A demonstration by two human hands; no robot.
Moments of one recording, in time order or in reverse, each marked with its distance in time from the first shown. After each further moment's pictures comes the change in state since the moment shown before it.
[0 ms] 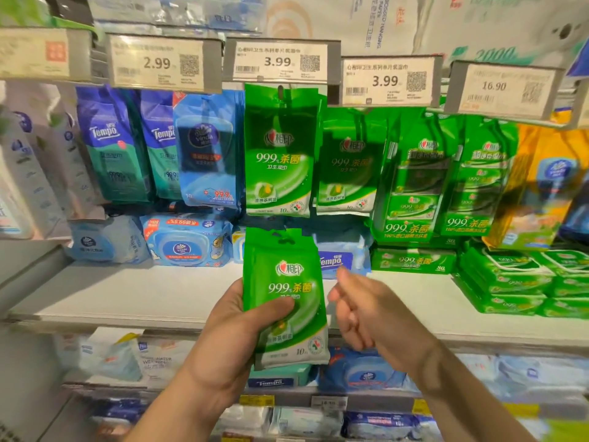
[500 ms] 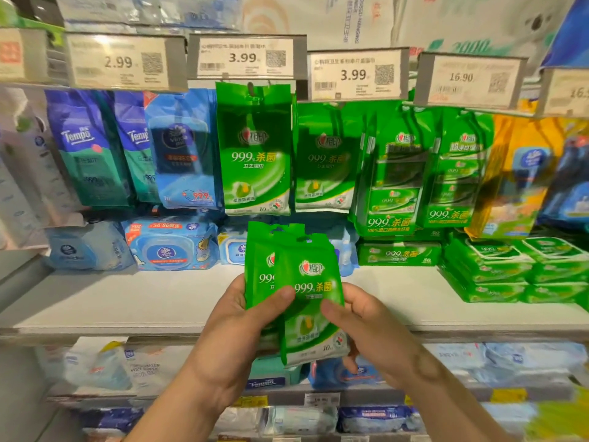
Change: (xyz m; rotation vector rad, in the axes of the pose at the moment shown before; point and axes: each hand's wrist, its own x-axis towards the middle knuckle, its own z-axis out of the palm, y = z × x) left_hand 0.004 -0.005 0.017 0.068 -0.033 0.012; right_hand -0.016 0.023 -0.009 0.062 -0.120 -0.021
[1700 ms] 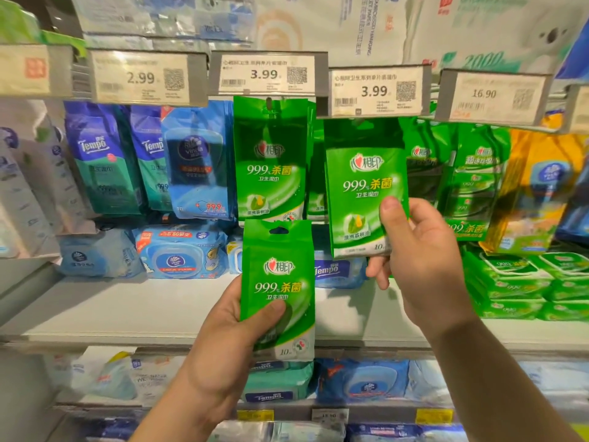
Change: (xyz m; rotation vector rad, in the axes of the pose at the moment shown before) left_hand -0.001 0.013 -0.011 -0.063 0.029 0.065; right_hand 0.029 -0.080 -0.018 0.061 0.538 -0.545
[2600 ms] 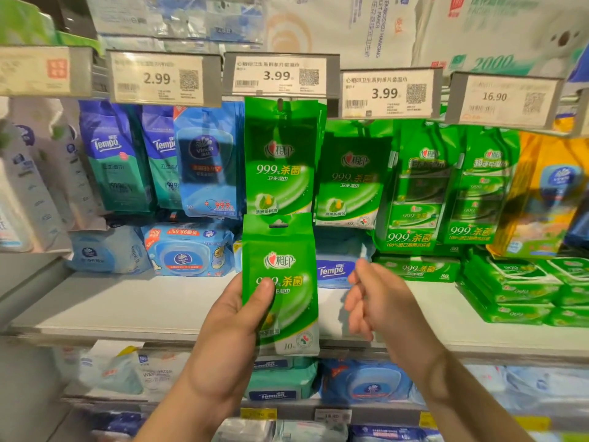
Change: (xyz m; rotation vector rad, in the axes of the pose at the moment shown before) left_hand -0.002 0.003 0.004 -0.002 0.023 0.093; right_hand -0.031 0.055 0.006 -0.118 -0.163 0.462
